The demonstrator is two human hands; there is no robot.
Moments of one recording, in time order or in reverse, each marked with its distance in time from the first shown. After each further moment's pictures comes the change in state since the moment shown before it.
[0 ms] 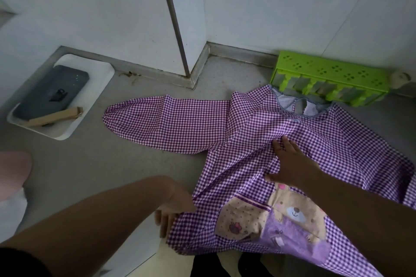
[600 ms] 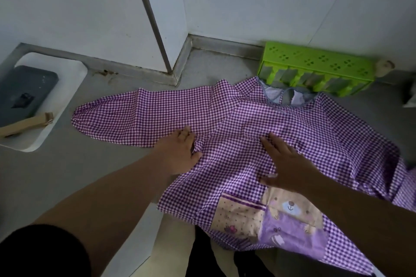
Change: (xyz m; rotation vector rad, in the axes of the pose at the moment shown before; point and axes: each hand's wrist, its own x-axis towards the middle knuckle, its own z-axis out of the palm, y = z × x) left_hand 0.012 0.034 -0.093 0.401 0.838 0.146; right_hand -0.017 0.012 0.010 -0.010 0.128 -0.136
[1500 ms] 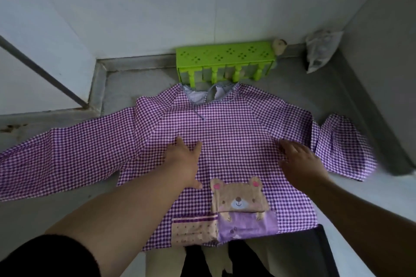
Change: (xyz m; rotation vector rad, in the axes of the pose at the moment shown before) left_hand 0.032 0.182 -0.046 0.450 -0.091 0.159; right_hand -0.122 0.109 0.025 0.257 0.182 0.648
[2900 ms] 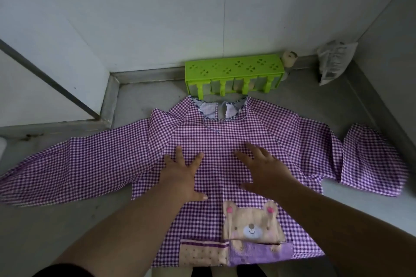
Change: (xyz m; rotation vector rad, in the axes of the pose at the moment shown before) left_hand 0.008 -0.017 0.024 -0.177 -0.008 -0.057; right_hand 0.030 -0.094 -0.005 -0.171 -0.164 -0.366
